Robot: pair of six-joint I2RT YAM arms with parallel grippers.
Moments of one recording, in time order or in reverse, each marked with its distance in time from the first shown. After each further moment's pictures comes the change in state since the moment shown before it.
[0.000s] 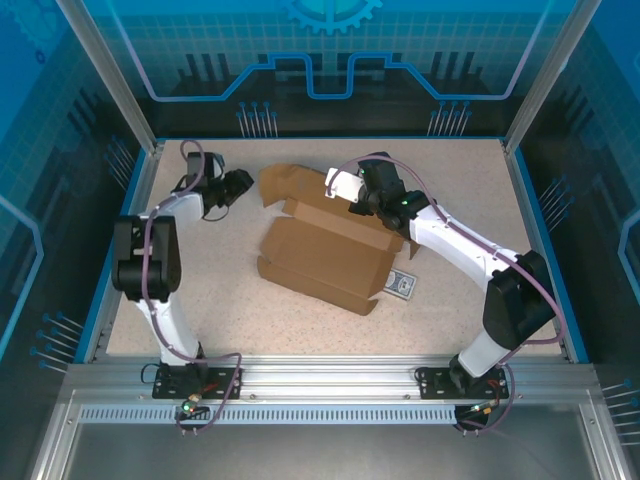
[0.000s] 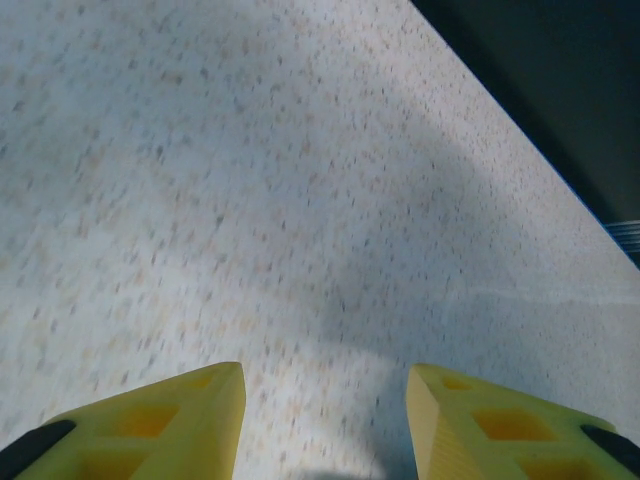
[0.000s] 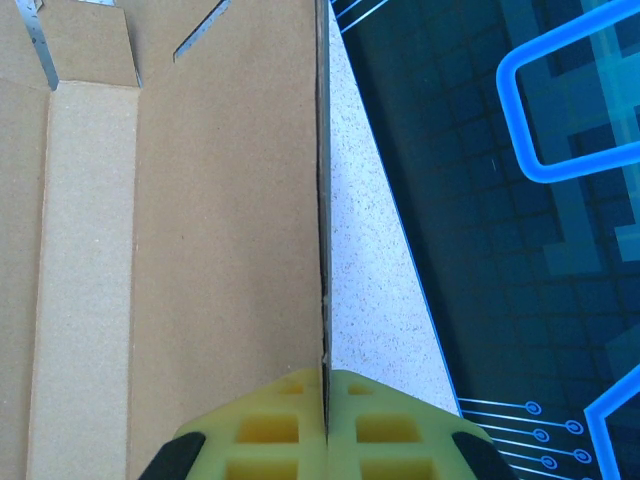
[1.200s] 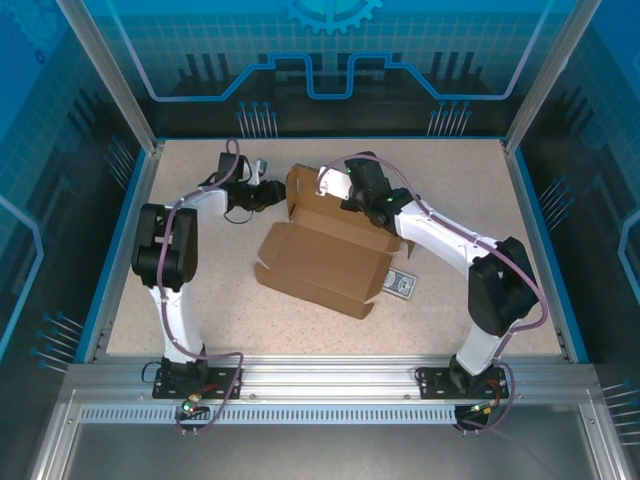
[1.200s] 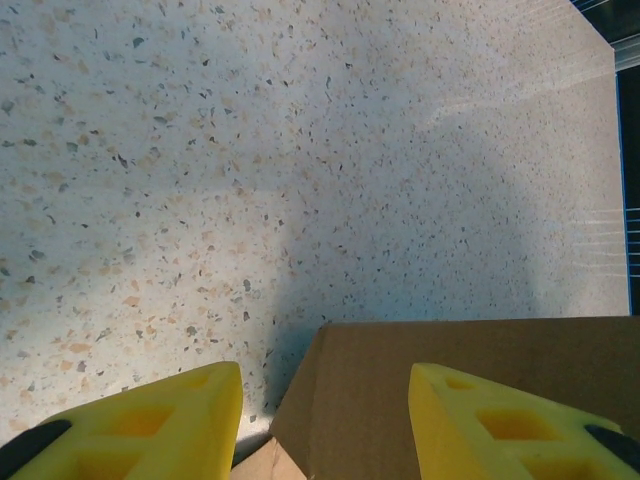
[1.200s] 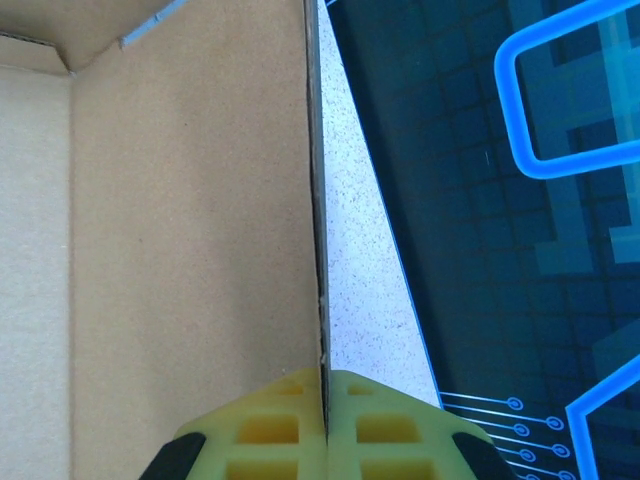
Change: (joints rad) left arm -0.135 0.093 0.063 -0.087 0.236 0.211; right arm 0.029 0.117 0.058 0.054 0.107 -0.027
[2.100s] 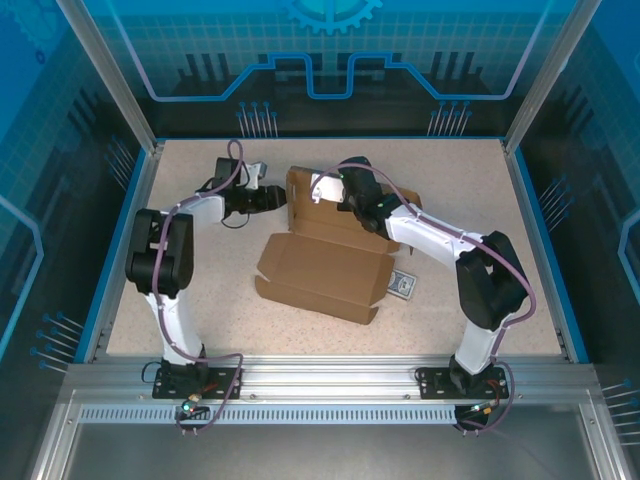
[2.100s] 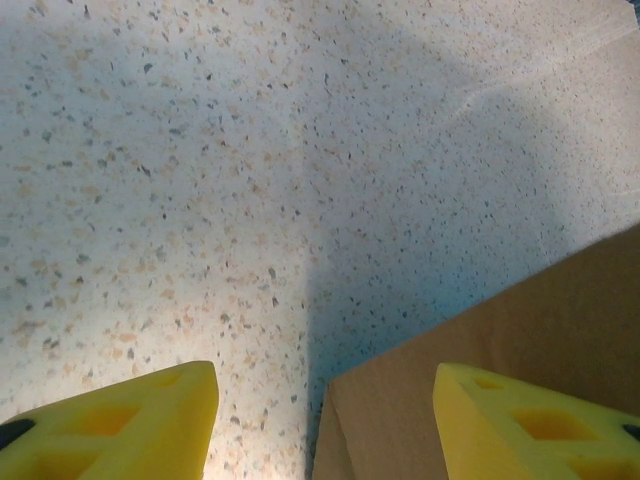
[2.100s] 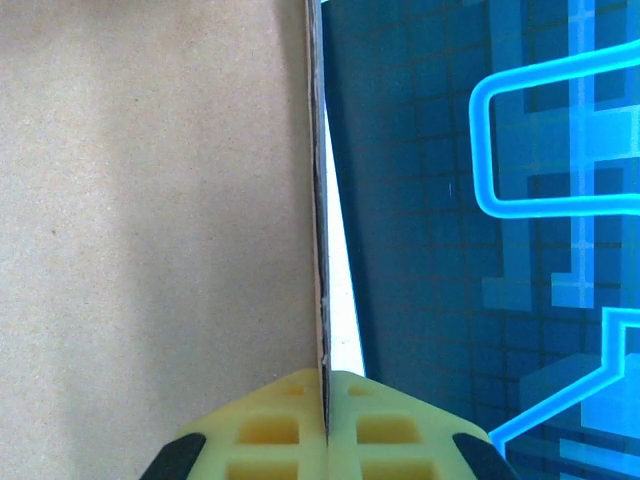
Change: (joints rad) left arm 0.000 -0.075 -0.095 0.044 -0.048 0.153; right arm 0.022 0.055 -0.028 0.151 0.071 -0.184
